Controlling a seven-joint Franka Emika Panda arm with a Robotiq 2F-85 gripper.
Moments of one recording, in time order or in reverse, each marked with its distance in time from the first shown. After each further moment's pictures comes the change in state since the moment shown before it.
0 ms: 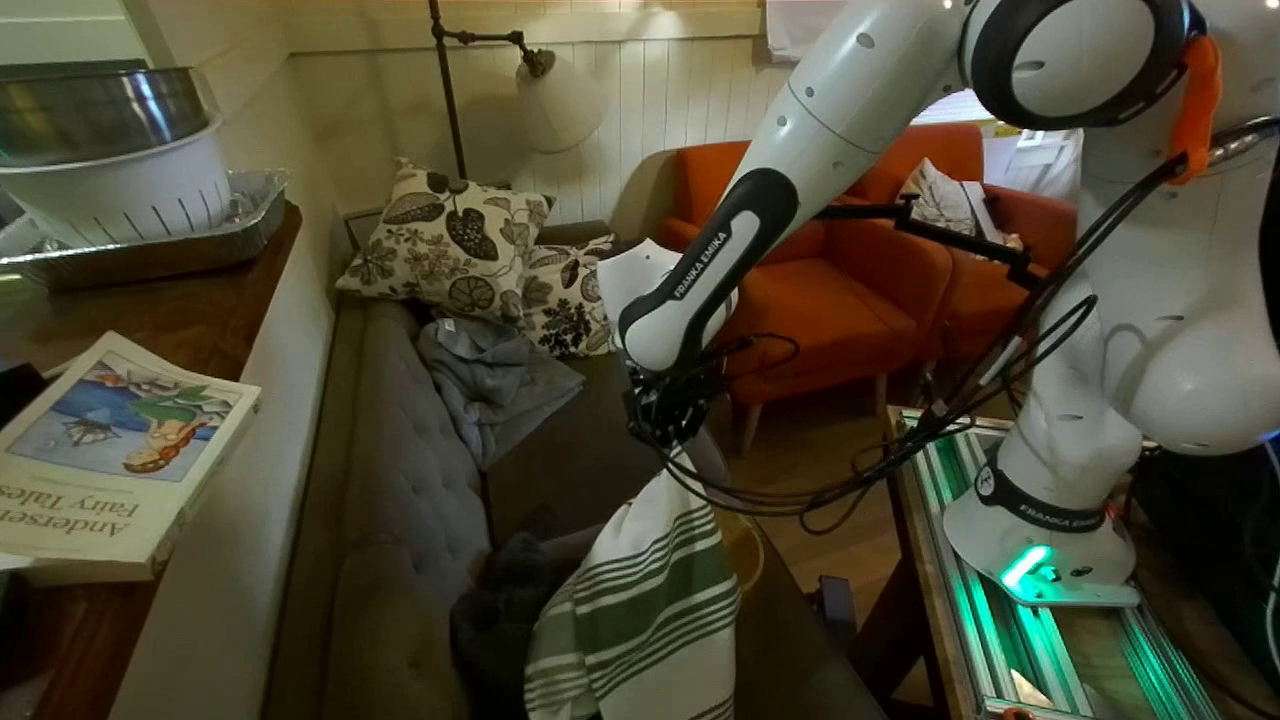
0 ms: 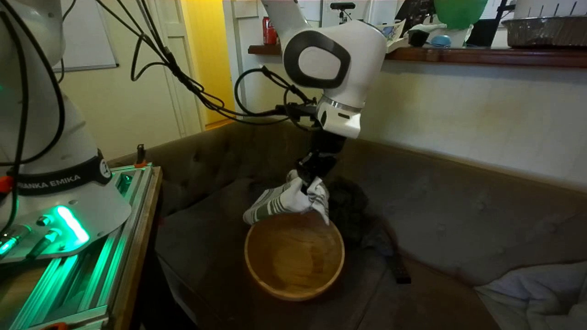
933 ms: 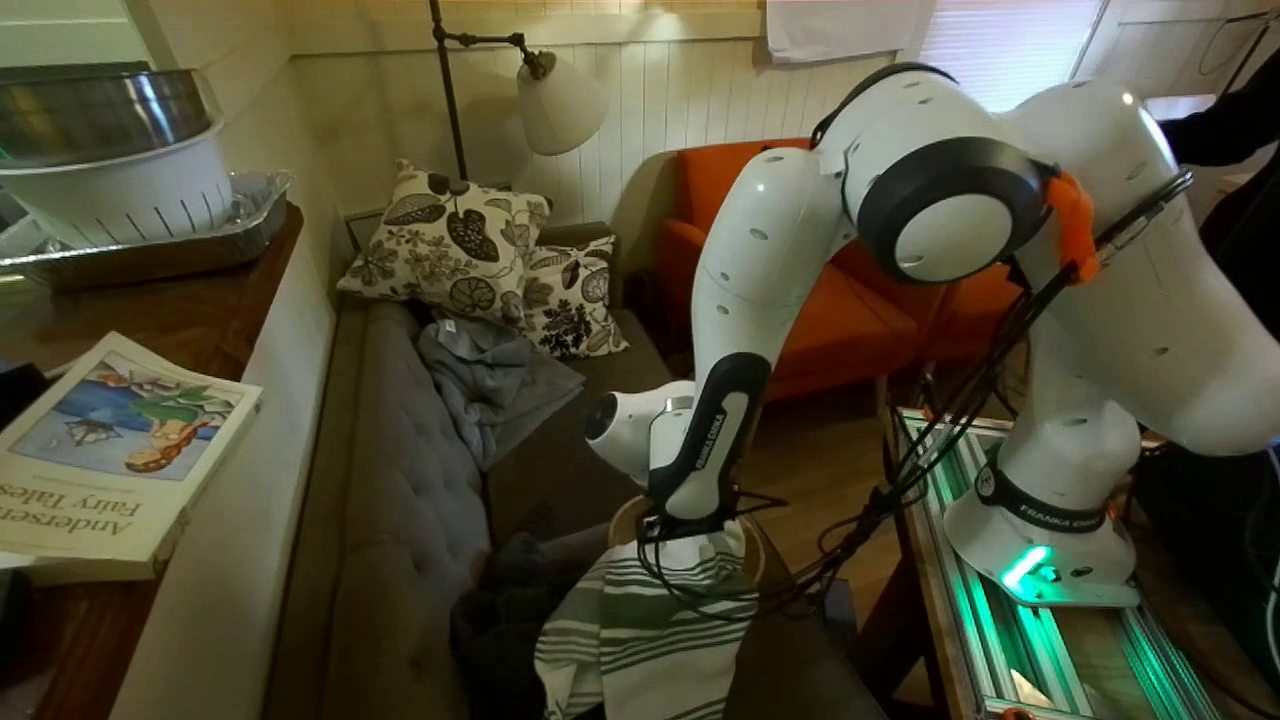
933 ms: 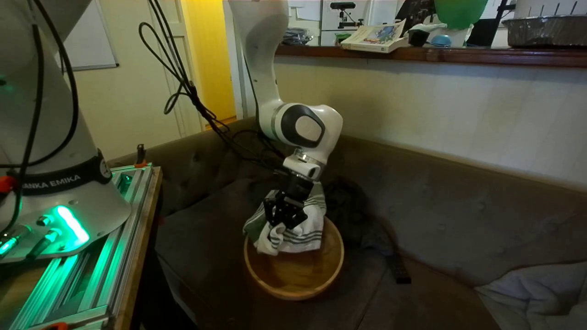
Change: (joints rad) arm 0.204 0.375 -0.033 0.091 -0.290 -0.032 0.792
